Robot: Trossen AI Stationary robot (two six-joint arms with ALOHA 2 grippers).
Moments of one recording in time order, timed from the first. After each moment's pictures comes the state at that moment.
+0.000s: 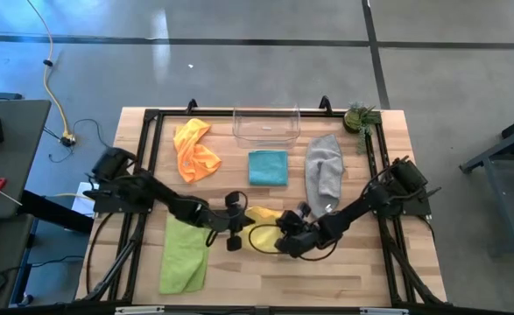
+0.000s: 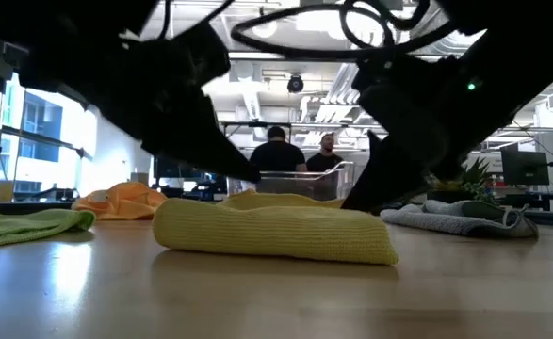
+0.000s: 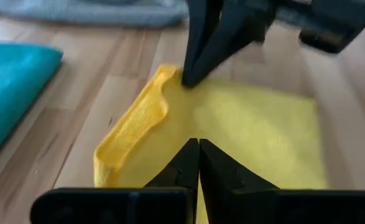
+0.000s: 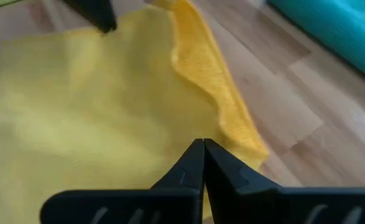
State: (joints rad) left arm -0.26 1.79 0.69 0.50 -0.37 -0.28; right arm 0.50 1.90 0.94 -0.04 0.68 0.86
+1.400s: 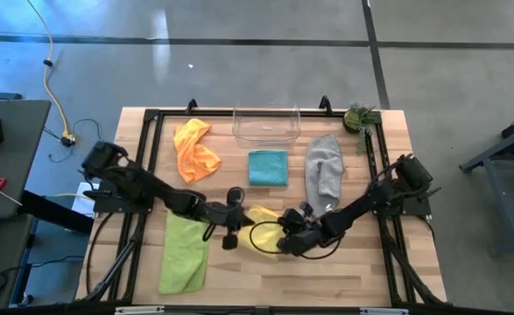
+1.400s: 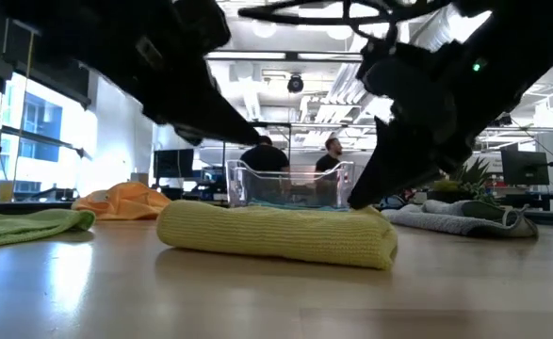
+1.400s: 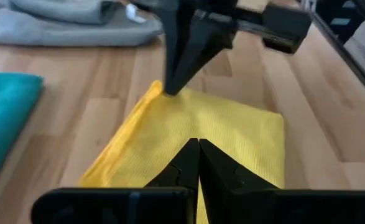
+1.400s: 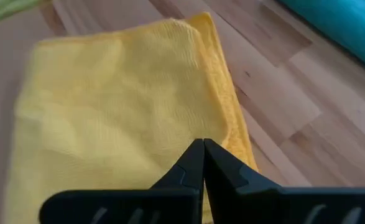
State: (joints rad) left arm -0.21 1.68 0.70 0.44 -0.22 -0.21; right arm 0.50 1.85 0.93 -0.09 0.62 0.90
